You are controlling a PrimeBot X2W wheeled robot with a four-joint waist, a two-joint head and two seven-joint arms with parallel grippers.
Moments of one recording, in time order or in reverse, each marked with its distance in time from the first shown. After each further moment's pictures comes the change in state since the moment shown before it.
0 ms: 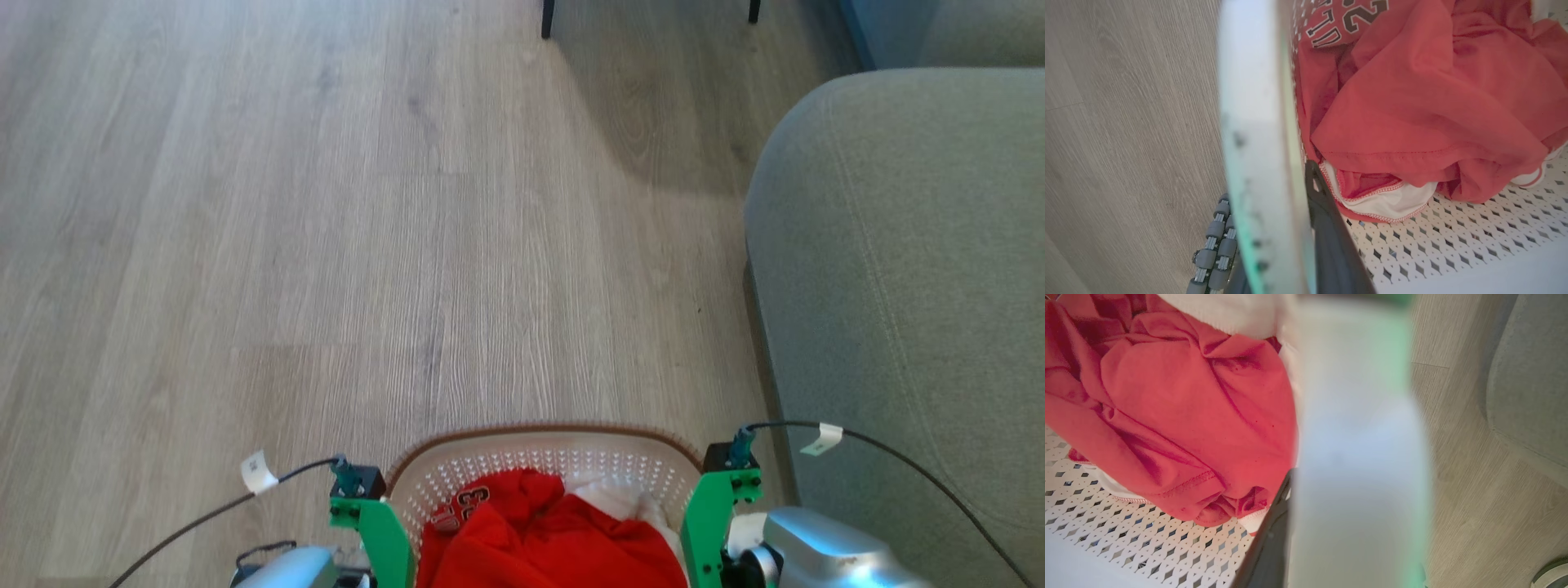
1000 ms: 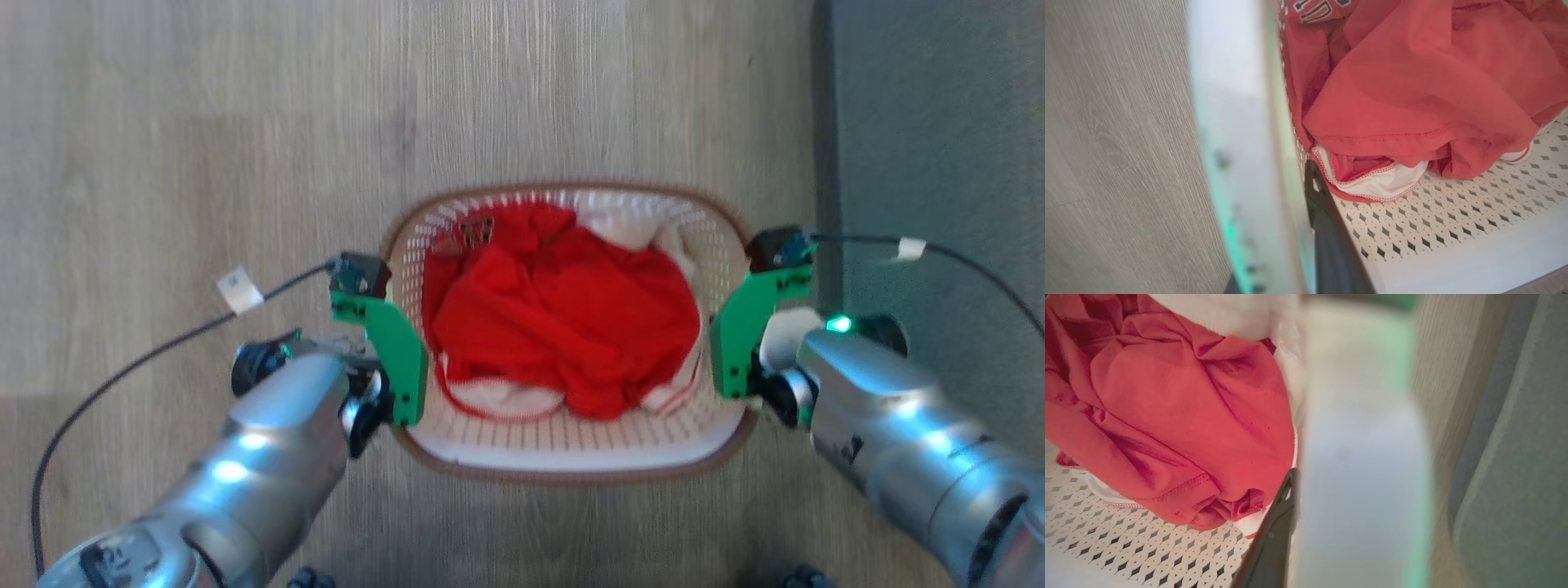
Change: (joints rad) left arm -0.341 -0.008 -0.002 -0.049 0.036 0.055 -0.181; right arm -0.317 -0.084 -0.001 -0.031 -0.057 0.002 -0.336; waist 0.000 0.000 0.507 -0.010
